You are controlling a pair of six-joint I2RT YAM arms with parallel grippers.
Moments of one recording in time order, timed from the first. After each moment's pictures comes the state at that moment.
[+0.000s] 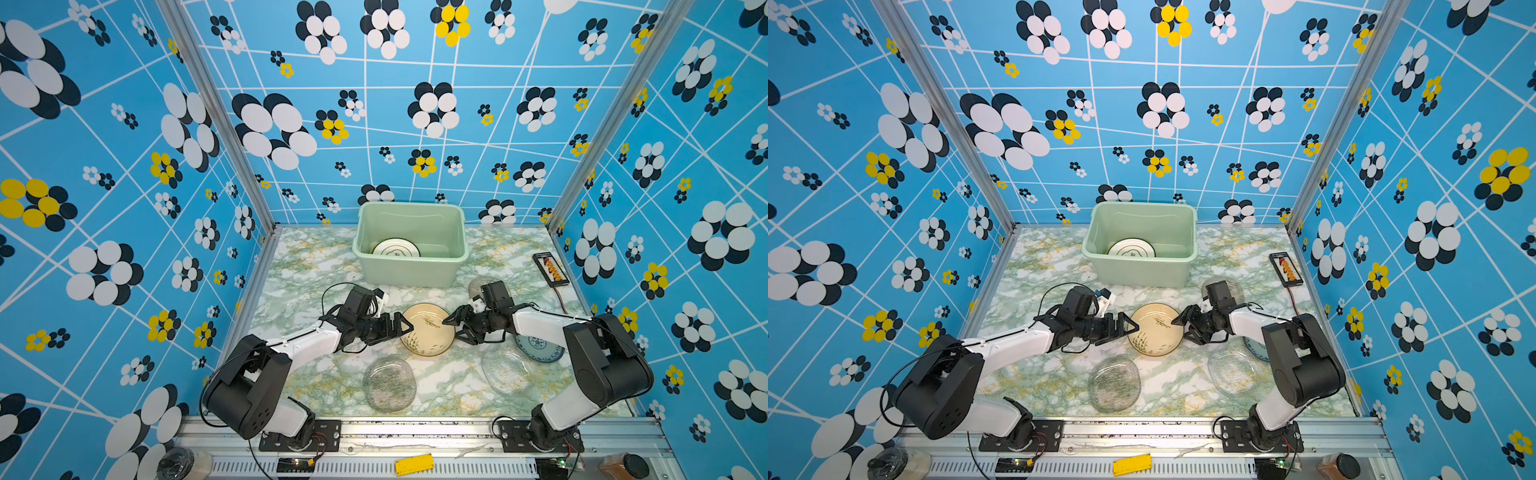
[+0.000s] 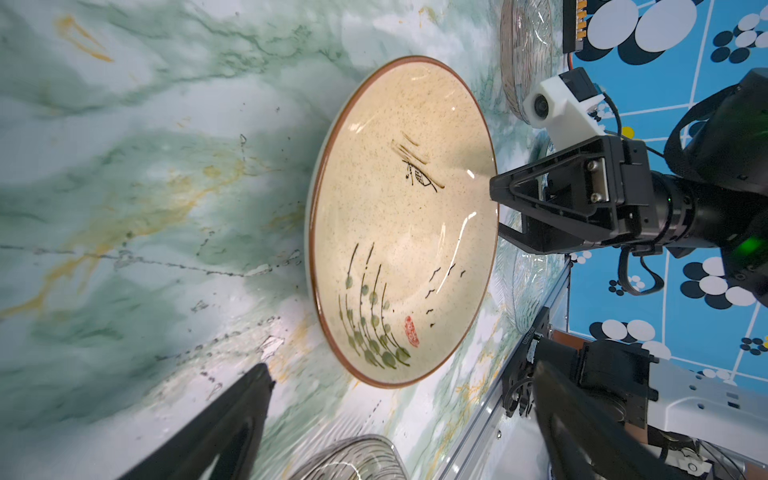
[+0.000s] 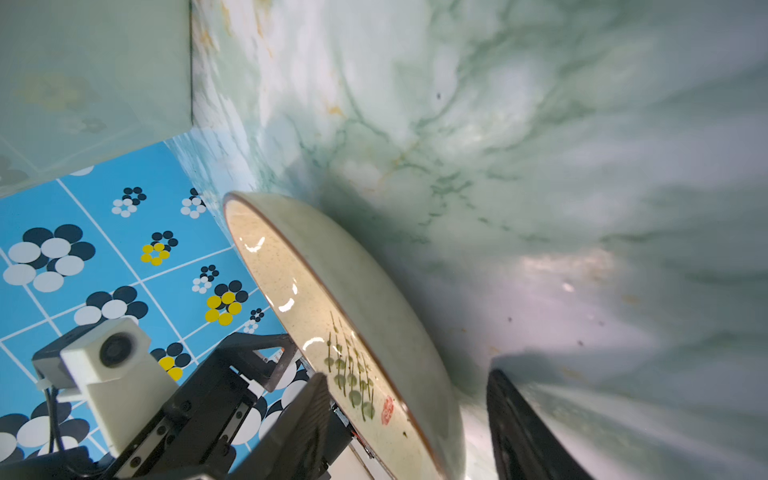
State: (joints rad) left arm -0.52 1.47 0.65 0.00 0.60 -0.75; right arm 0.31 1.62 0.71 -0.16 -0.65 0.96
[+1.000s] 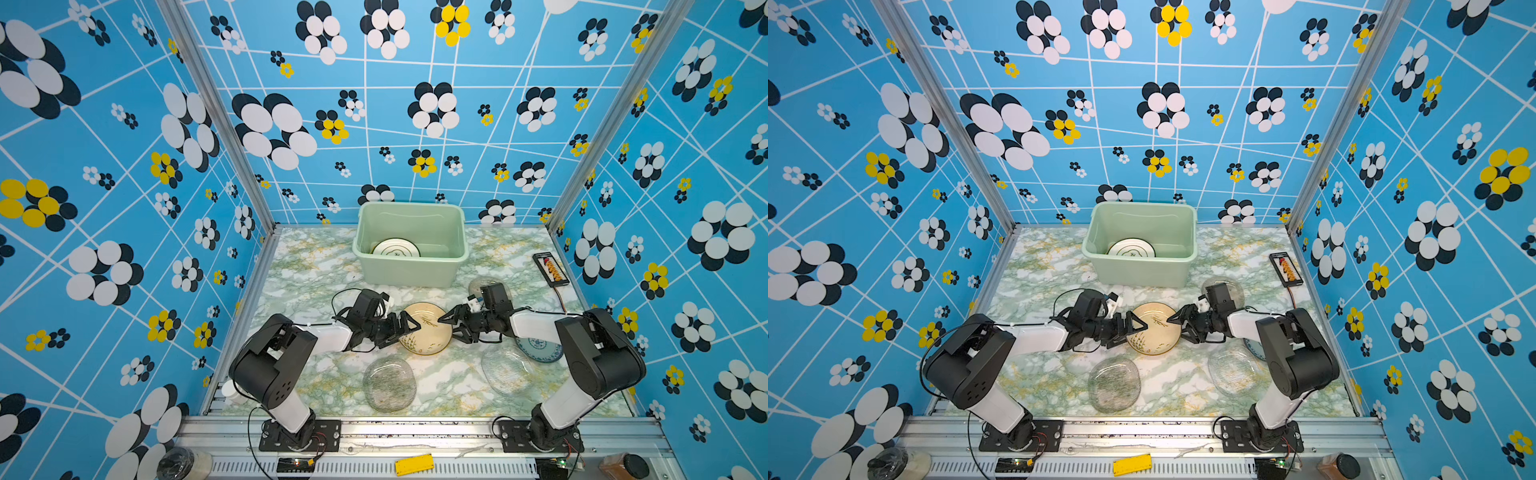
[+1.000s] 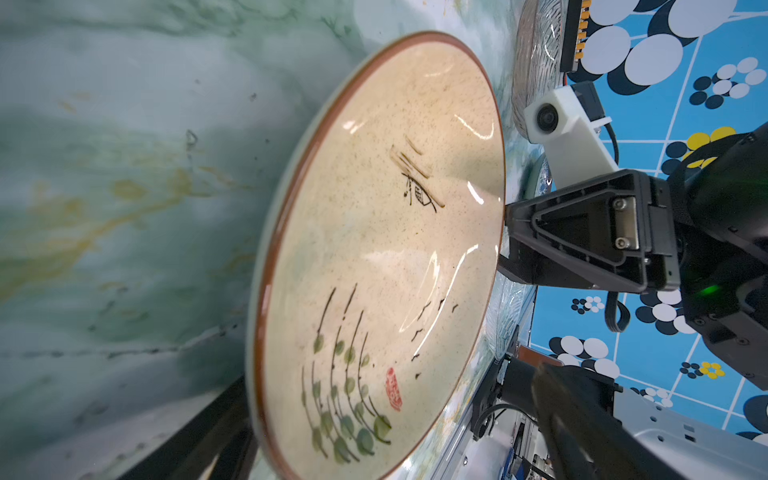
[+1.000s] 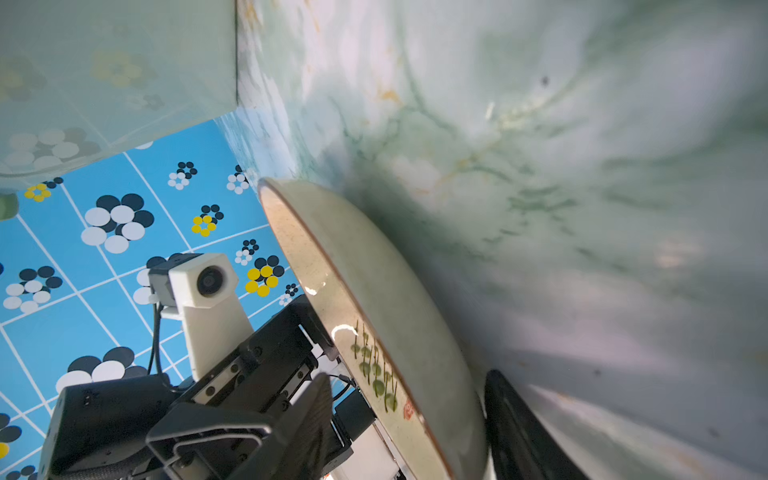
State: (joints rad) left arm -0.56 1.64 0.64 0.23 0.64 -0.92; right arm 0.31 1.66 0.67 0.05 -0.76 1.02
